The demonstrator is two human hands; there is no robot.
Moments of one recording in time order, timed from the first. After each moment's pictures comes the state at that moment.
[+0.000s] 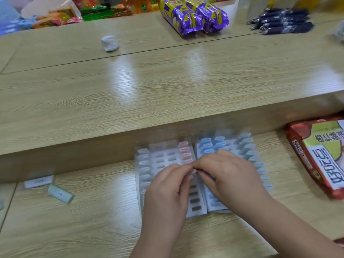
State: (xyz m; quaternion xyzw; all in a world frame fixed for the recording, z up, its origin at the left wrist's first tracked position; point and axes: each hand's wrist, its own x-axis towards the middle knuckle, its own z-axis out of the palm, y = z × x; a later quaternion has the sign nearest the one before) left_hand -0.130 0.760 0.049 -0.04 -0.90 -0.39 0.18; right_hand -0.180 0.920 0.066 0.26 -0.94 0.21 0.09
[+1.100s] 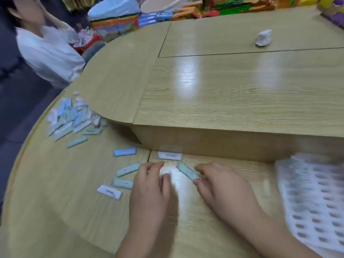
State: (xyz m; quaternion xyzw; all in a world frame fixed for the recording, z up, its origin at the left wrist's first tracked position) left_hand -0.048 0.466 0.038 0.27 -0.91 -0.26 0.16; right_hand -0.134 0.628 0.051 0.30 -0.92 0.22 -0.08
